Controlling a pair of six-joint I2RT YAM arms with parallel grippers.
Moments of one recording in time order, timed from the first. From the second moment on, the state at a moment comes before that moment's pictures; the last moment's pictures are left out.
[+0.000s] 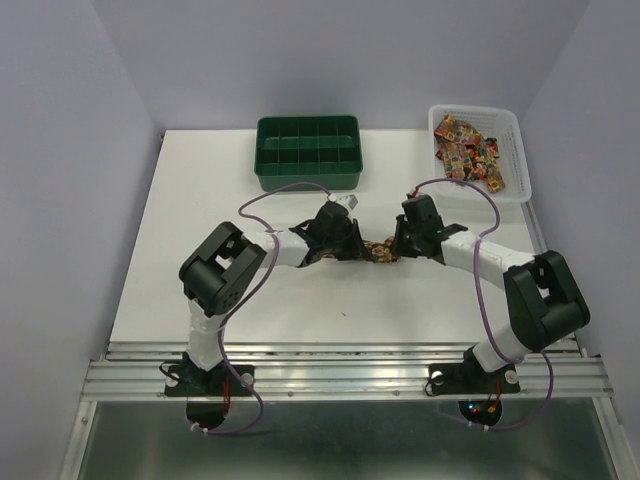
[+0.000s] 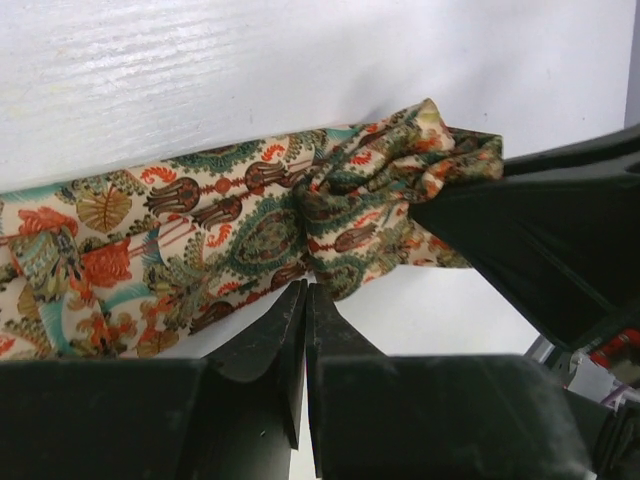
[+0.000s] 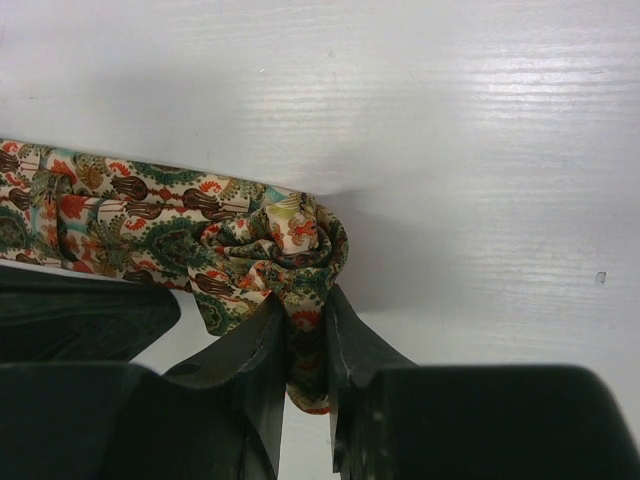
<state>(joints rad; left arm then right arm) -0.76 1.91 1.06 0.20 0.24 -0.77 0.42 1.54 0.84 -0.21 0.09 0.52</state>
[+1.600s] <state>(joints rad) -0.77 2.00 1.16 0.12 0.13 -0.79 0.53 1.62 0.96 -0.19 0.05 0.70</state>
